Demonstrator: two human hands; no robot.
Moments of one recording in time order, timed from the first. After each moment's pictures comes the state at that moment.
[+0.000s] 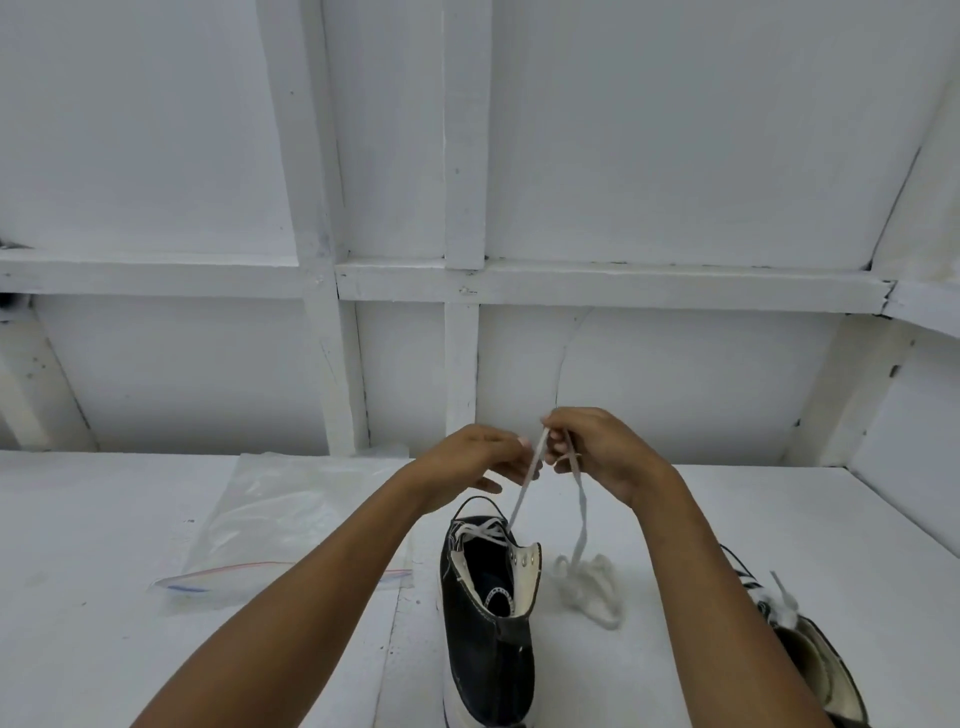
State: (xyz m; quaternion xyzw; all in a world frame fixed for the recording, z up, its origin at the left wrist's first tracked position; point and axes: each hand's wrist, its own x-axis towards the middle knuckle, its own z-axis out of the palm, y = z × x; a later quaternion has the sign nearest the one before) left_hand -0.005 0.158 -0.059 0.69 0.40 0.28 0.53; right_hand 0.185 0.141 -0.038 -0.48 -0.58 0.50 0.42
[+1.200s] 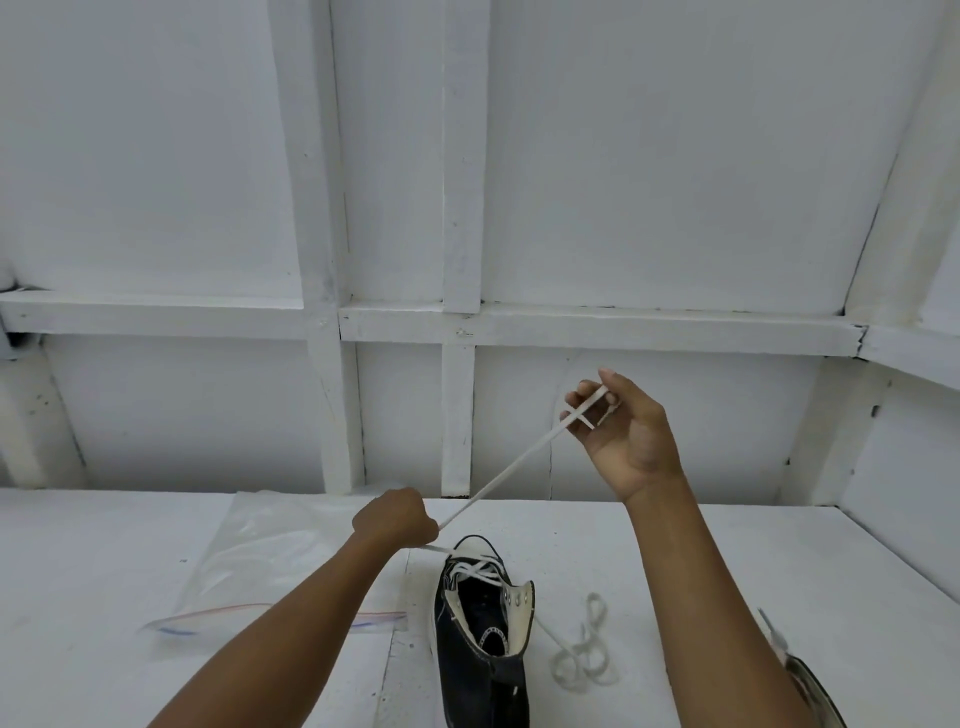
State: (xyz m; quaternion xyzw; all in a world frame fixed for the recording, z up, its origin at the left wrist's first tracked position) left_hand -0.048 0.195 -0.103 0.68 0.72 0.04 0.13; right_hand 0.187 0.127 0.012 -0.21 -0.35 0.59 0.69
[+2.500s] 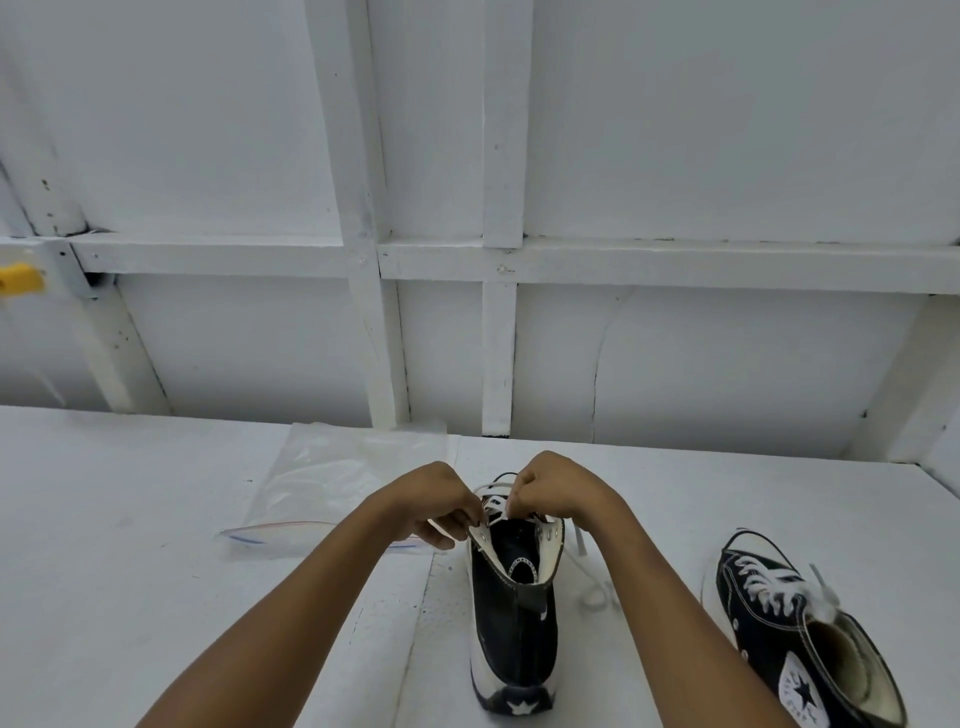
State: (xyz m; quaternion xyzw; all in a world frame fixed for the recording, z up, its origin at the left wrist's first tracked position) left_hand -0.059 0.131 -0.097 0.58 0.64 0.16 0.48; right_hand 0.121 0.138 -0.092 -0.62 -0.68 0.36 0.14
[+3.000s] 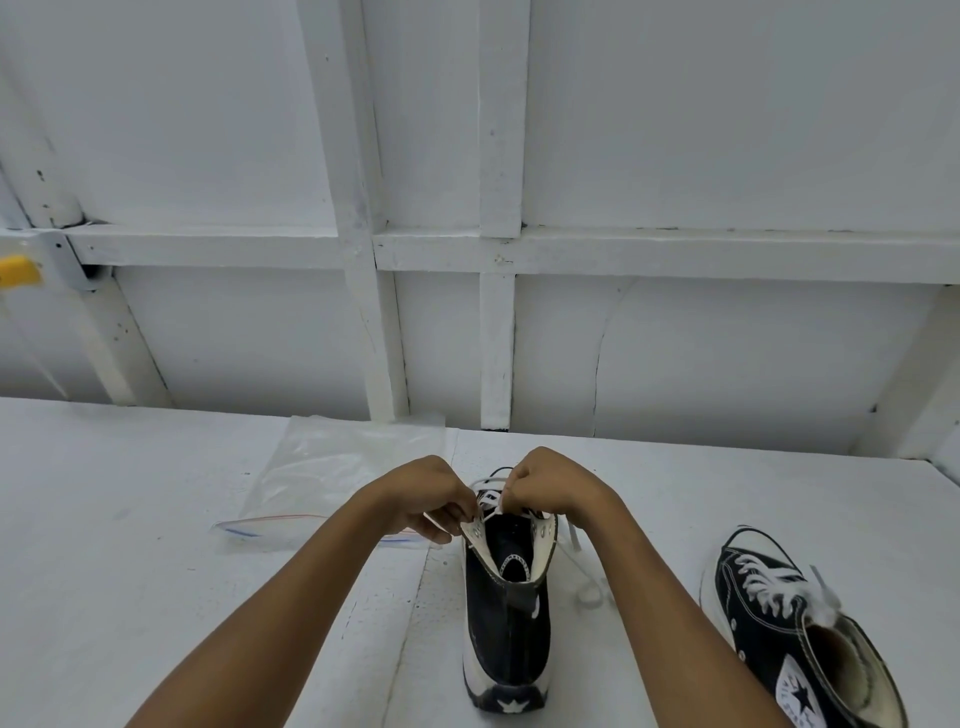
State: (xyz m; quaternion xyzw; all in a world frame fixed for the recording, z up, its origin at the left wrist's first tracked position) left_hand -0.057 0.133 -0.097 0.56 0.64 0.16 0.50; right_hand 0.121 0.142 -0.096 -0.61 -0.68 0.38 0.15
